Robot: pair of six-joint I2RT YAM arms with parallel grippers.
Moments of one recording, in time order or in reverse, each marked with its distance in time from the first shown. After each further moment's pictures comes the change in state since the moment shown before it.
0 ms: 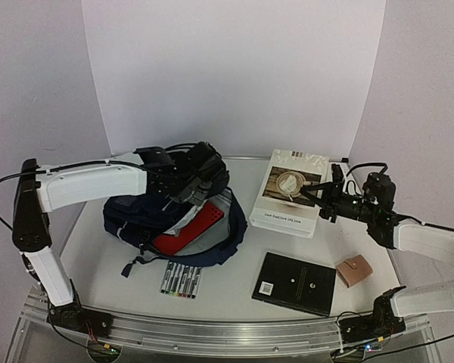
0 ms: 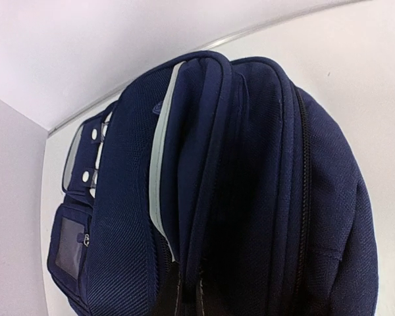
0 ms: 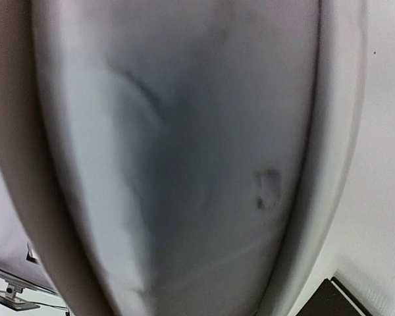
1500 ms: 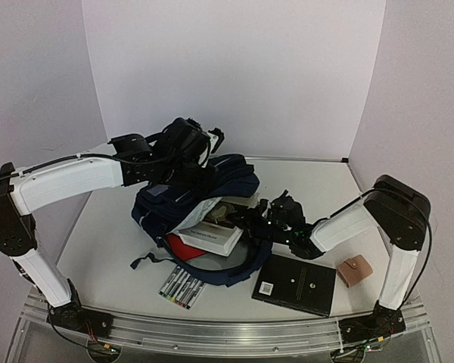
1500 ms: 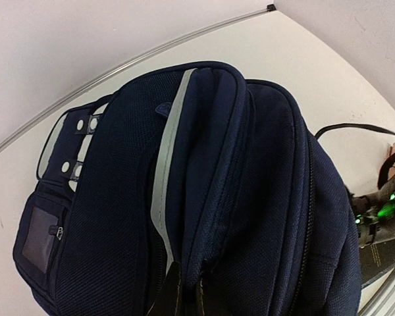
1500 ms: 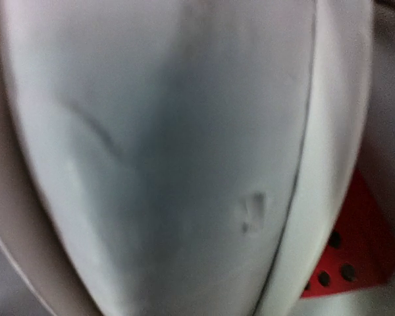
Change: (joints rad) left arm 0.015 -0.123 0.008 0.123 0.402 0.108; right arm 0.539 0.756 0.288 0.331 0.577 0.431
